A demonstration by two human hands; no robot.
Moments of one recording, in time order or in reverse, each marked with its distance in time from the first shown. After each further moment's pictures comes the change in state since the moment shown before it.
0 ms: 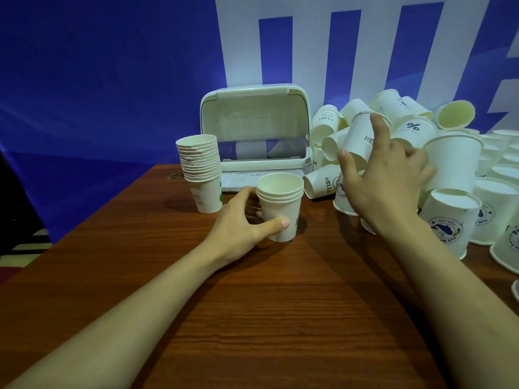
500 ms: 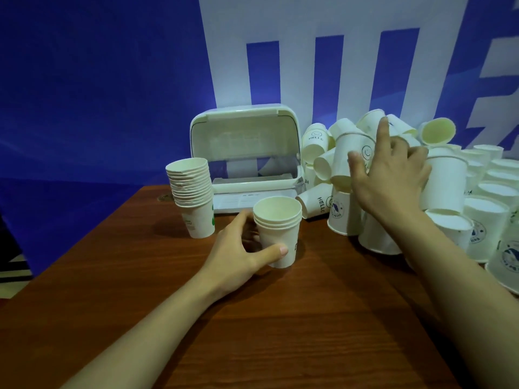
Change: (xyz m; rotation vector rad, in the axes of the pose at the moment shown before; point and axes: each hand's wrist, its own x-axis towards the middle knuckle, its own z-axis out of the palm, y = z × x) left_hand 0.004 -0.004 0.003 -0.058 -0.035 0.054; right_hand 0.040 0.012 0.001 -0.075 -0.037 0.057
